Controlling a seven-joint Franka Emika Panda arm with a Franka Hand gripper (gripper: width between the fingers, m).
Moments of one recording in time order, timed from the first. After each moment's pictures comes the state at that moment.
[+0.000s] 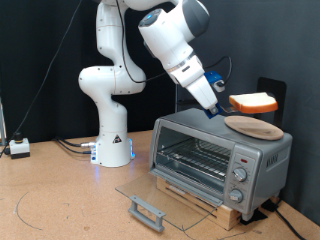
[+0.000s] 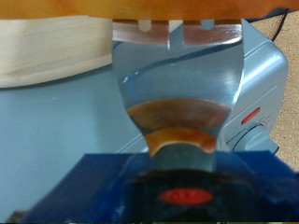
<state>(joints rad) -0.15 -0.31 0.24 -2.42 0.85 2.17 -0.87</state>
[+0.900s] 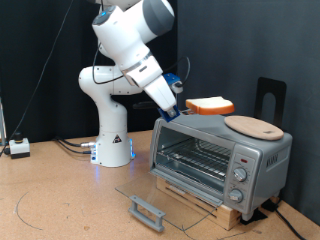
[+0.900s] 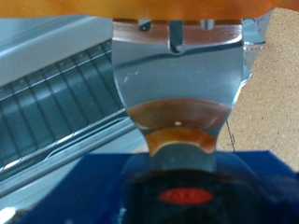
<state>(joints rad) -0.26 -0.31 0.04 -2.40 0.70 1.96 -1.19</state>
